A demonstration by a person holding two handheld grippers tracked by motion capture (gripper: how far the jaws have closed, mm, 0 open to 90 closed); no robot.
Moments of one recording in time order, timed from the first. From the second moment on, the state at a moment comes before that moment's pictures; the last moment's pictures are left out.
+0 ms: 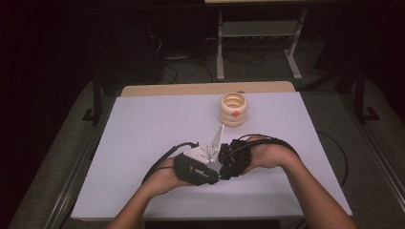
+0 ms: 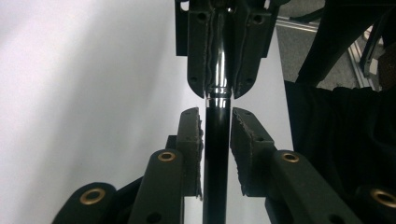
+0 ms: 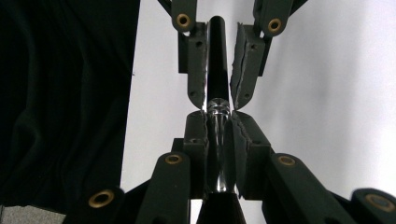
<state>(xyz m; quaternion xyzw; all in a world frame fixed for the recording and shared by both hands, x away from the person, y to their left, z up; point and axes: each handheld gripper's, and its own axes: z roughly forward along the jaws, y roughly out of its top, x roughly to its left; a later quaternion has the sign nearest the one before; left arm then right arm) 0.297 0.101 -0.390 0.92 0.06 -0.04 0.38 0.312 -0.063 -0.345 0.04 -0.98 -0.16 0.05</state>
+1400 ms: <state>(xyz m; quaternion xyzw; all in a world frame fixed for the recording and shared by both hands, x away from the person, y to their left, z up) 0.304 0.130 -0.391 0.89 0.16 0.00 0.43 0.325 -0.129 -0.344 -0.21 -0.87 -0.45 -0.04</state>
